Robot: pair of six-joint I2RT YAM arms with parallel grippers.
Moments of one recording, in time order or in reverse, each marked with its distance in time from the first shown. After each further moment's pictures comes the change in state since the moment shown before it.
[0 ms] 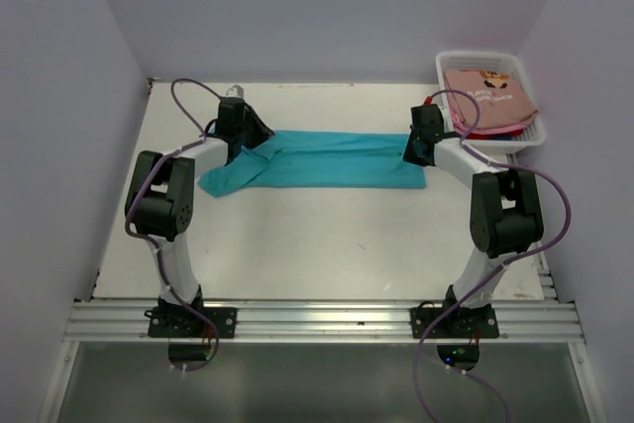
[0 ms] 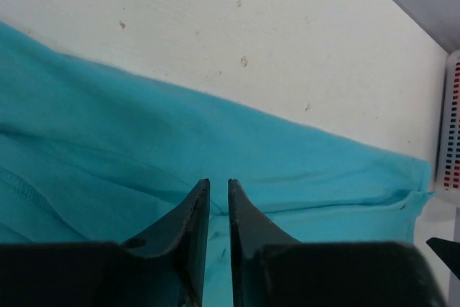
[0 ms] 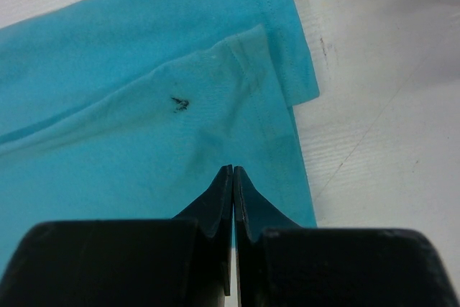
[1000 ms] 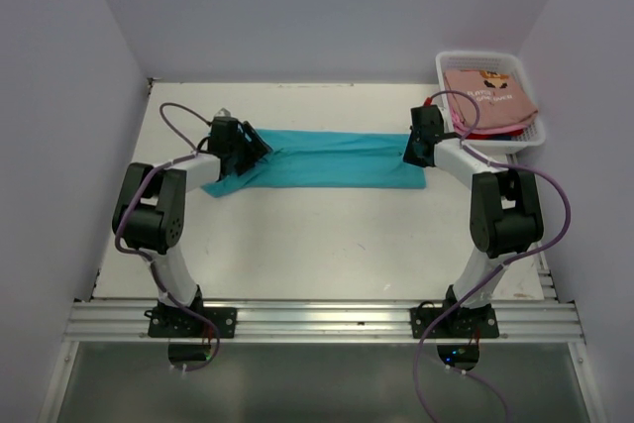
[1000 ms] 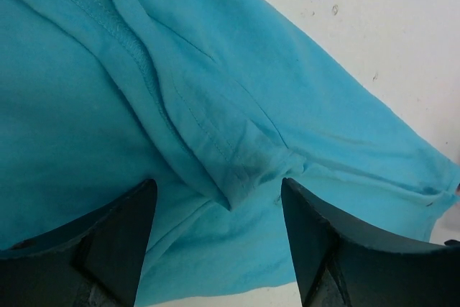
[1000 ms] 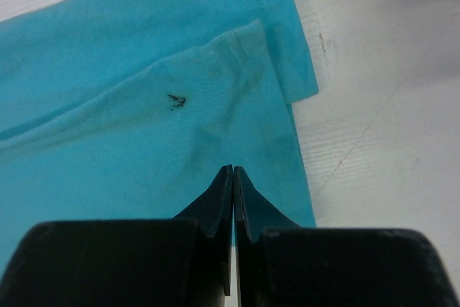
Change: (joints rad) left arm 0.018 -0.123 -0.210 -0.059 -0.061 -0.109; right arm 0.000 0.000 -0.006 0.000 0.000 -0.001
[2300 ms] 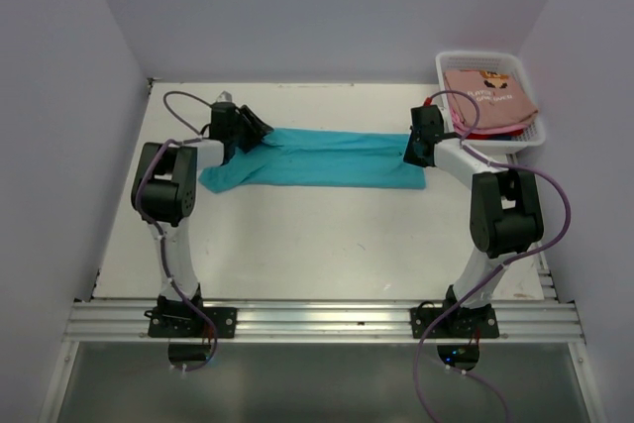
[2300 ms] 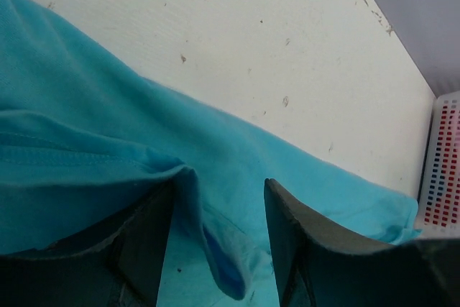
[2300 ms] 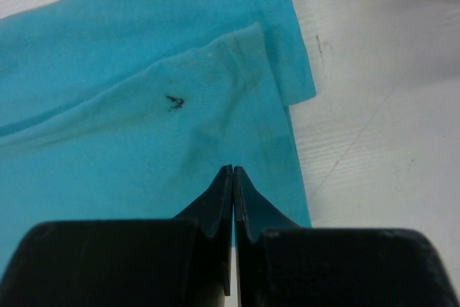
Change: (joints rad) left arm 0.058 0.255 0.214 0.180 0.116 -0.008; right arm 0.000 0.000 0.000 0.000 0.007 -0.009
